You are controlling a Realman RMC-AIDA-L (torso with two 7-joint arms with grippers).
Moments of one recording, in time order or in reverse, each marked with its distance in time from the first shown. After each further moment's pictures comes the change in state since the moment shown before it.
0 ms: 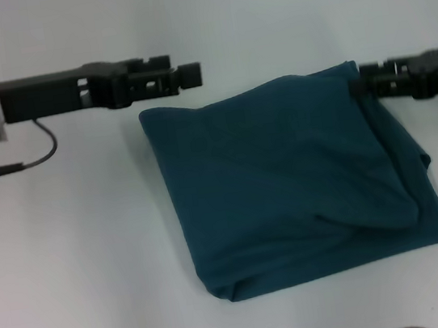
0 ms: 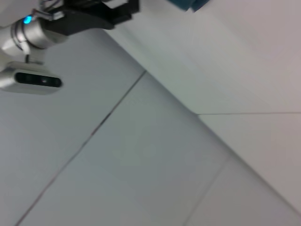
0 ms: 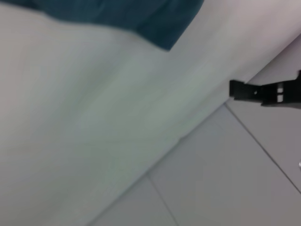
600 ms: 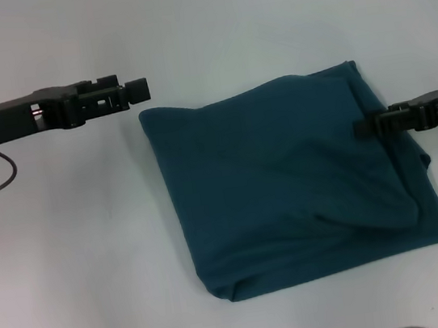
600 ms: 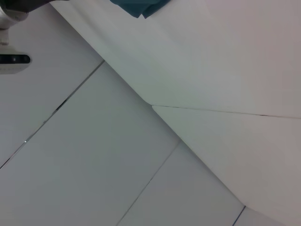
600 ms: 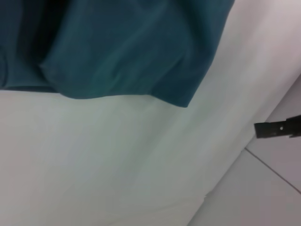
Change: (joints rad) left arm 0.091 0.024 -0.044 0.008 -0.002 -0.038 0.032; right arm 0.019 -0.005 -0.027 0.003 -0.149 0.013 0.177
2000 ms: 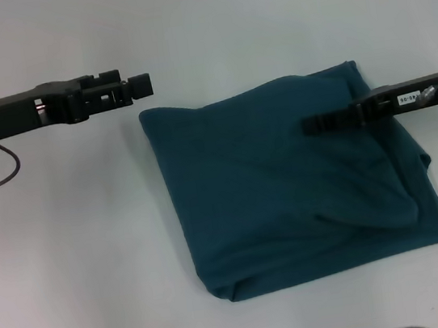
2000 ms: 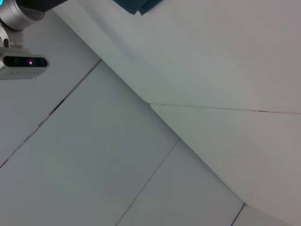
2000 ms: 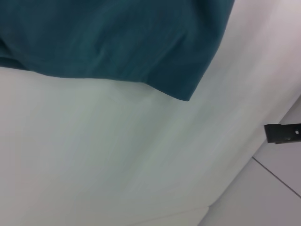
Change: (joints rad) left arm -0.013 -0.003 0.000 0.005 0.004 -0.017 0.012; right arm 0.111 0.040 -0.062 0.110 -0.002 0.173 0.002
